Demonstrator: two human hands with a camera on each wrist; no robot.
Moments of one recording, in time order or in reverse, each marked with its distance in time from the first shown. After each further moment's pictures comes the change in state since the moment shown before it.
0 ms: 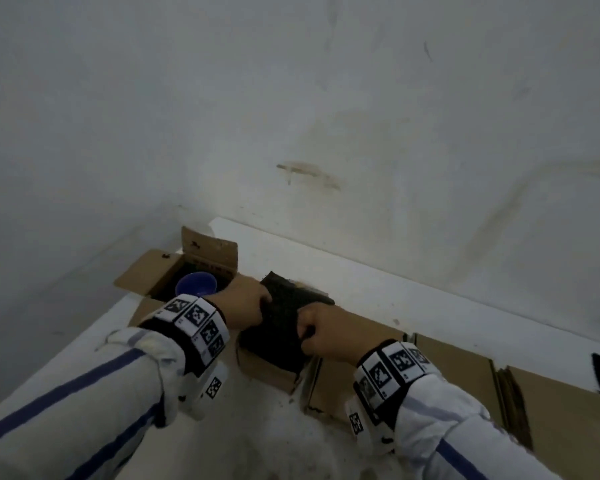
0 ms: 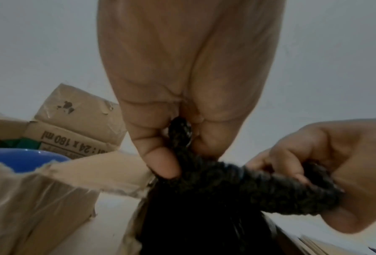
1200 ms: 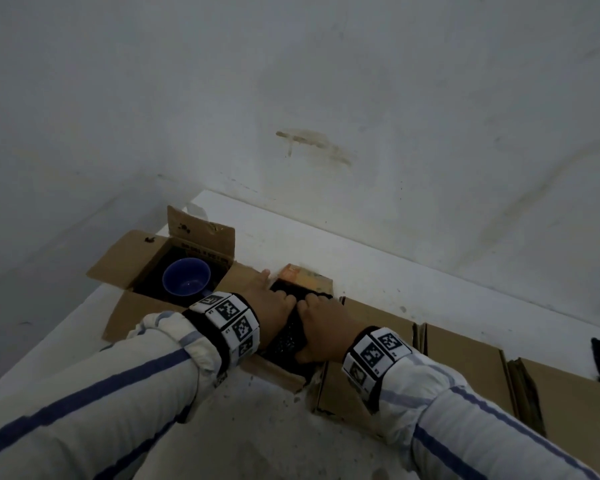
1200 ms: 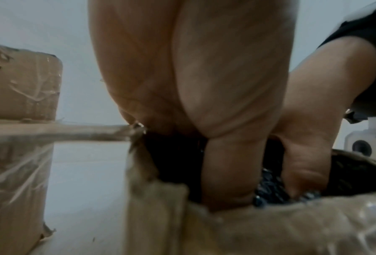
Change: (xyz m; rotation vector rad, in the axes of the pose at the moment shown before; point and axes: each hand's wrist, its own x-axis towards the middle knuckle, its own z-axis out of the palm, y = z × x) left_hand 0.038 0.007 0.027 0.640 -0.095 0.289; right_hand 0.056 0.006 0.030 -0.540 -0.126 0.117
